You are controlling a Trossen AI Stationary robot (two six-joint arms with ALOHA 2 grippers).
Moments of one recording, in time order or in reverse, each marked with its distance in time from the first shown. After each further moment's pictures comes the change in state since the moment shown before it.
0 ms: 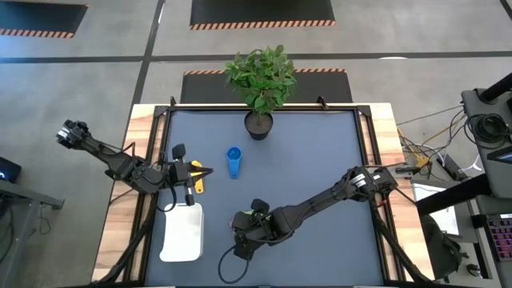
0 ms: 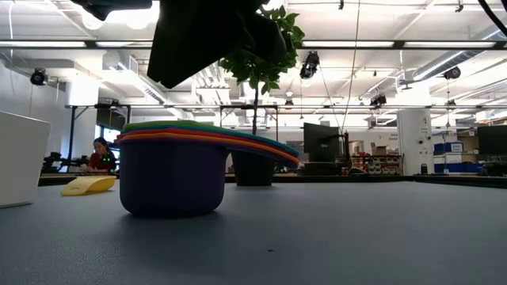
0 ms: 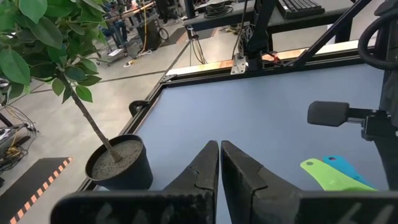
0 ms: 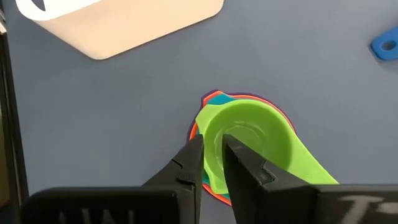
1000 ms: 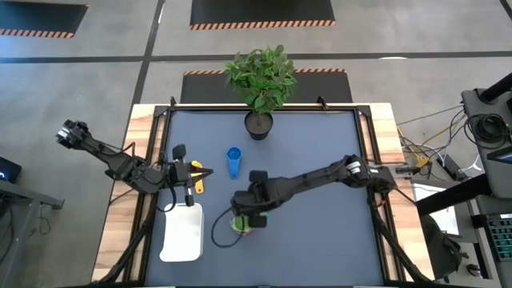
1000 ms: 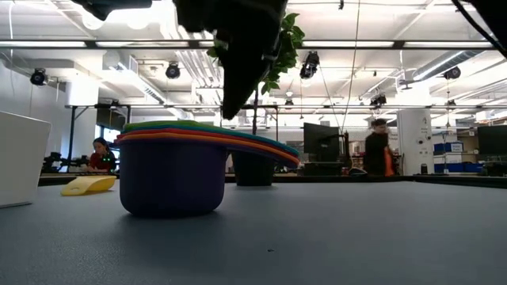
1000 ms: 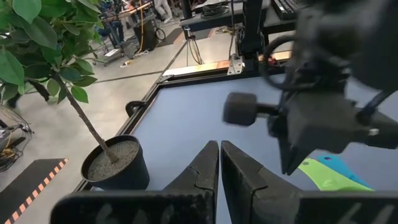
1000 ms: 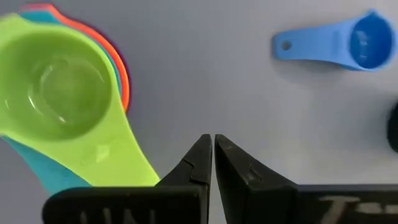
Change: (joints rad) left arm 0.000 0.000 0.000 0.002 0.014 -0.001; right arm -0.182 -0.011 0.052 -0.334 -0.066 -0.509
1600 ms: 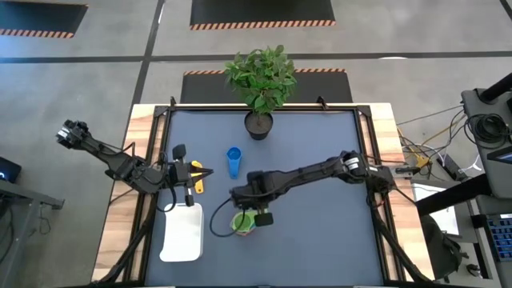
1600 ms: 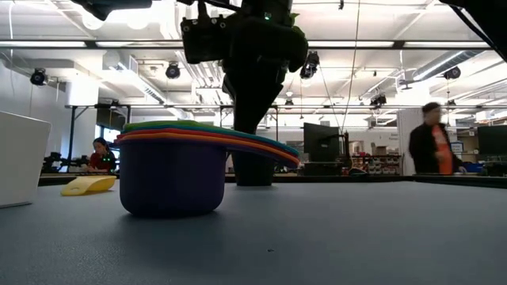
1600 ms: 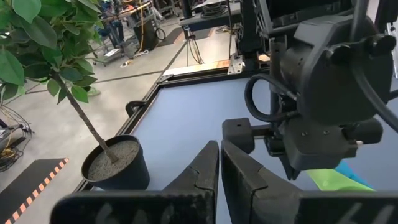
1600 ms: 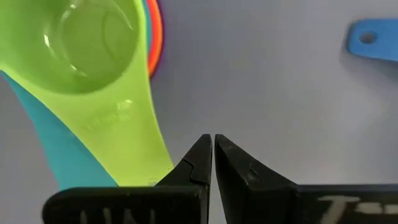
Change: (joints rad) left arm 0.000 0.000 0.000 -0.002 0.000 0.000; right arm -0.057 0.000 -0.089 0.048 -0.219 -0.202
